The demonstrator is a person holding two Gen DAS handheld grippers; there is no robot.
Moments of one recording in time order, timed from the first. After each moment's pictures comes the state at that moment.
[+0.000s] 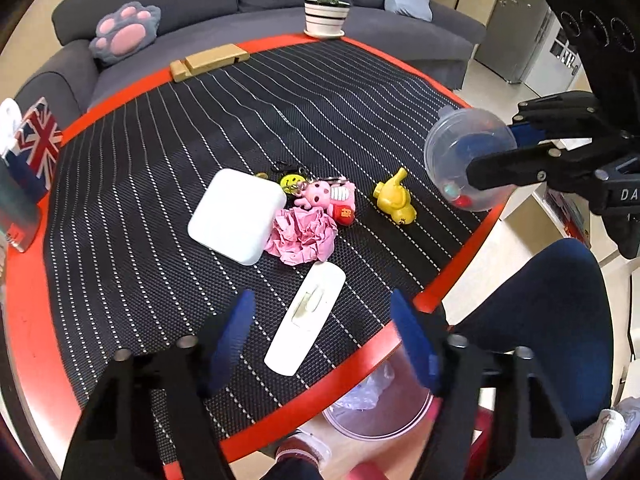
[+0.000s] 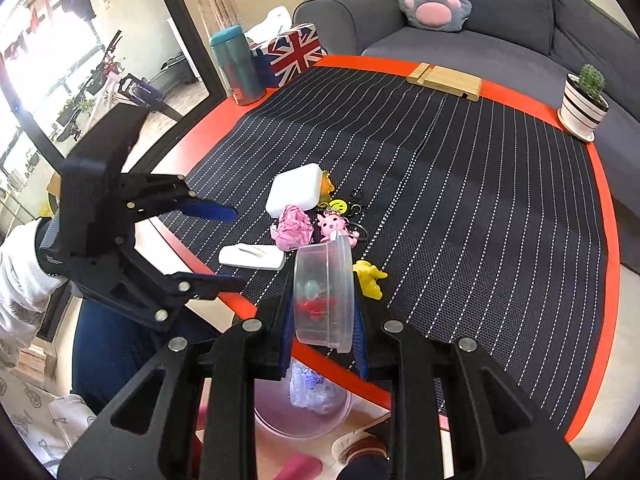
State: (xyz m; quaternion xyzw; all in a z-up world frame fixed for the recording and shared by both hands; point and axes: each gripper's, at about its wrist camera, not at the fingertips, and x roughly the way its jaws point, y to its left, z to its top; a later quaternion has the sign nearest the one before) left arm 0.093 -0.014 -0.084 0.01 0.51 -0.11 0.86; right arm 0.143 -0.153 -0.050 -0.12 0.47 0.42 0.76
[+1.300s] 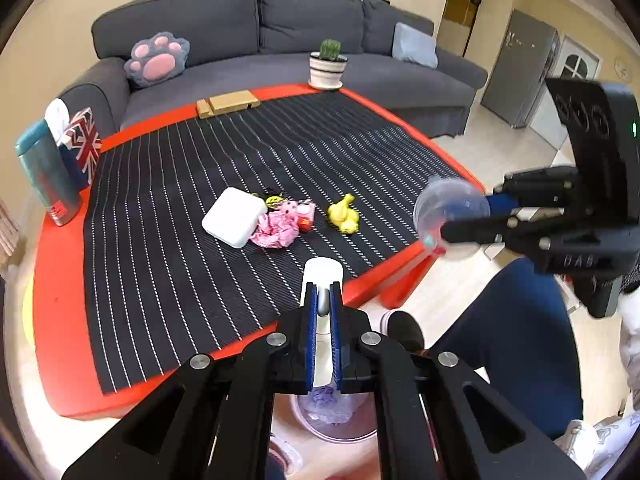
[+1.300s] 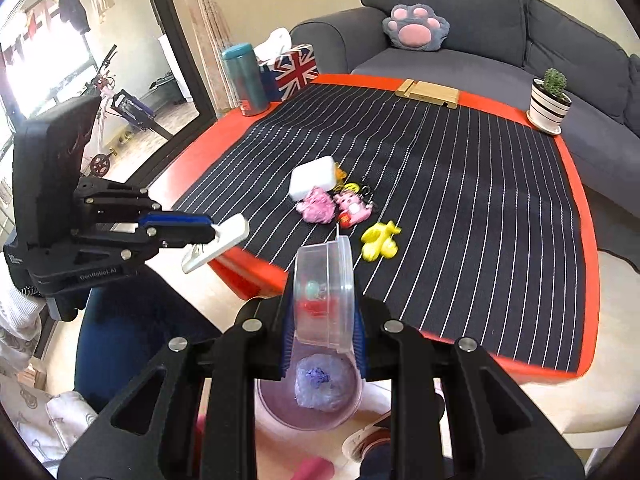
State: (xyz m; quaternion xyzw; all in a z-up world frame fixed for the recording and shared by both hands) left arm 0.011 -0.040 -0.027 -0.03 0.43 -0.08 0.90; right arm 0.056 -0.182 -0.030 -0.11 0.43 0.39 0.80
